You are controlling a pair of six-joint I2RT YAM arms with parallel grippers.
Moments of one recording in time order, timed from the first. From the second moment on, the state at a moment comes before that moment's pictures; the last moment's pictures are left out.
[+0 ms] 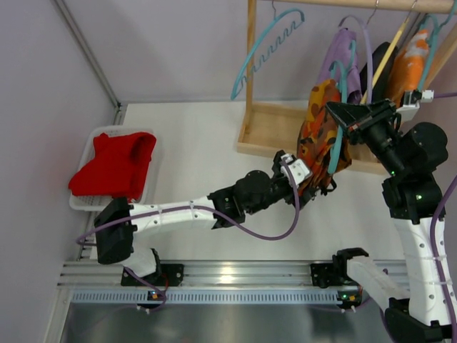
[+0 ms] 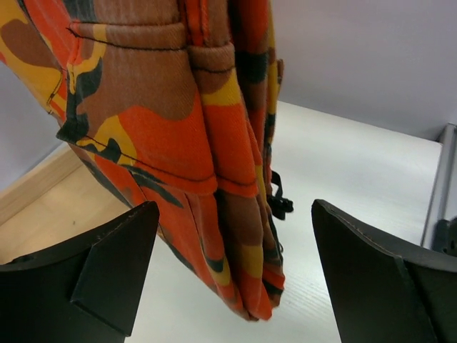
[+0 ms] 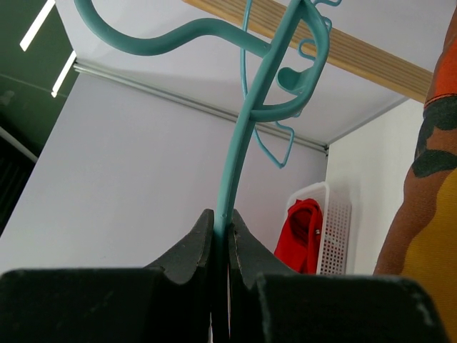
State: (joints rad) left arm -1.24 1.54 1.17 0.37 -0.18 0.10; right arm 0.13 0.86 1.31 -0.31 -0.31 1.26
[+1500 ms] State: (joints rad) left arm -1.09 1.48 1.70 -0.05 -0.33 0.16; right arm 0.13 0.70 0.87 -0.17 -0.41 1.06
